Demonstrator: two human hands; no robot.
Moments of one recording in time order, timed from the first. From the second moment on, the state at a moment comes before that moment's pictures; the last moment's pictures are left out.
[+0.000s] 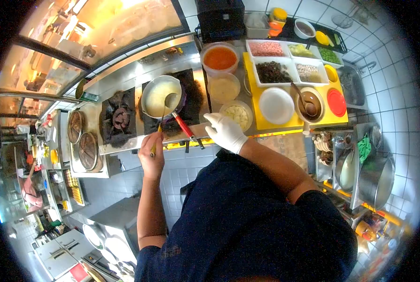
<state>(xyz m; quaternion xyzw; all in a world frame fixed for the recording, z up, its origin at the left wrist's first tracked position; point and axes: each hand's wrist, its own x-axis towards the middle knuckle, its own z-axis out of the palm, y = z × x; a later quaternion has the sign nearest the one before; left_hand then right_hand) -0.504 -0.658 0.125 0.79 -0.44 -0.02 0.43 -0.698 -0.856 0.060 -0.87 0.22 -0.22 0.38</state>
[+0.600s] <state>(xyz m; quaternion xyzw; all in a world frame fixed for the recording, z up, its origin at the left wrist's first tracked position) -0.486 -0.651 0.073 0.79 -0.50 0.05 0.34 -0.732 -0.850 0.062 -0.89 0.23 -0.18 0.36</state>
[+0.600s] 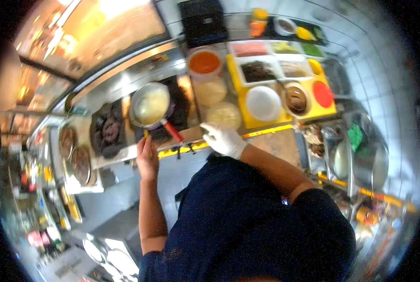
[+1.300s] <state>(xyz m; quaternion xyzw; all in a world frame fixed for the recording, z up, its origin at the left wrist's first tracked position) -0.547 -0.674 0.092 0.79 -0.51 0.11 0.33 -0.929 -1.034 0.069 -0.83 0.45 -0.32 0.09</state>
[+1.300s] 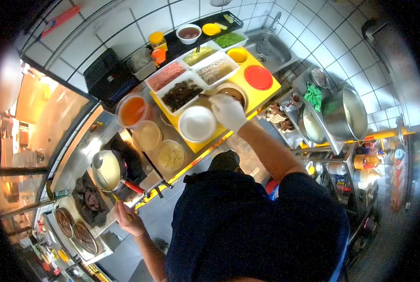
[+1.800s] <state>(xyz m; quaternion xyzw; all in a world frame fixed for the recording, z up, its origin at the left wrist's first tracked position) -0.833 -1.051 0.110 0.56 -0.76 -0.19 0.27 -1.063 -1.246 0.004 -0.84 0.47 -0.27 0.12</state>
